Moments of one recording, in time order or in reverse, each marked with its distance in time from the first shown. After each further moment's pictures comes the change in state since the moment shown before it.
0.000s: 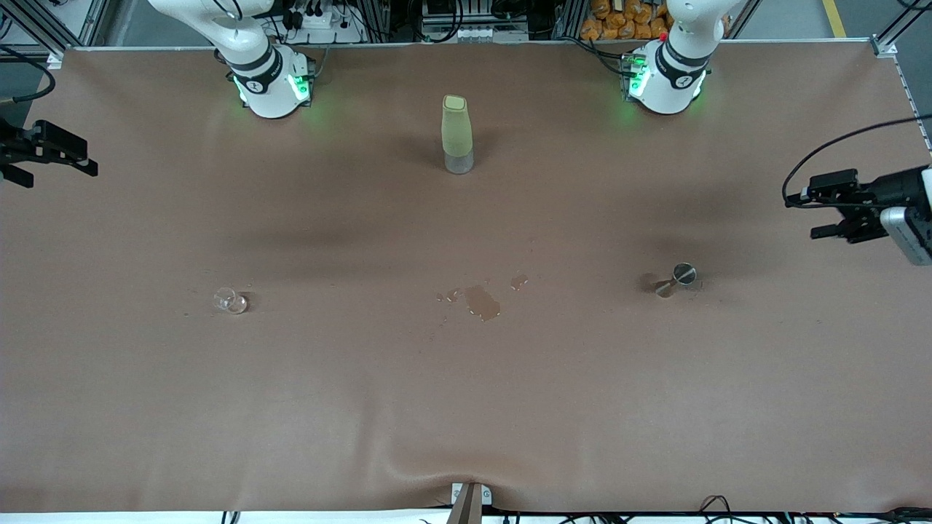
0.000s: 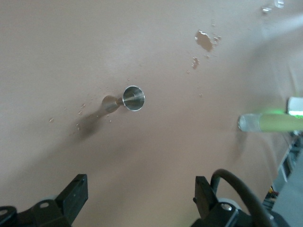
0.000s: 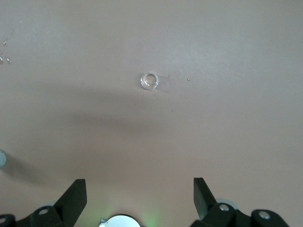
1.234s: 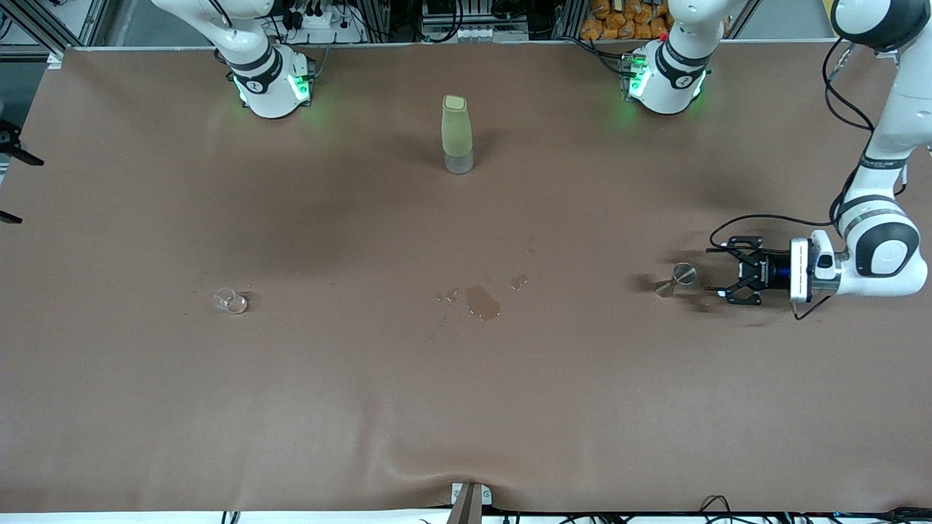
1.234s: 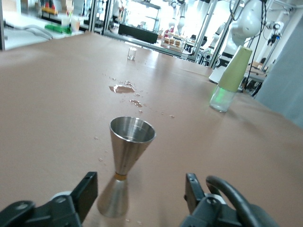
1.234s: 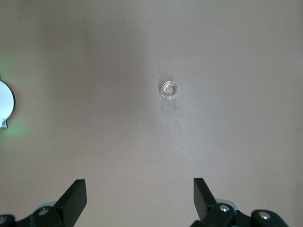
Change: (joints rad) left arm 0.016 0.603 -0.023 0.148 -0.328 -0.035 1.246; right arm -0.143 0.033 -0.002 -0.030 0.031 0.115 -1.448
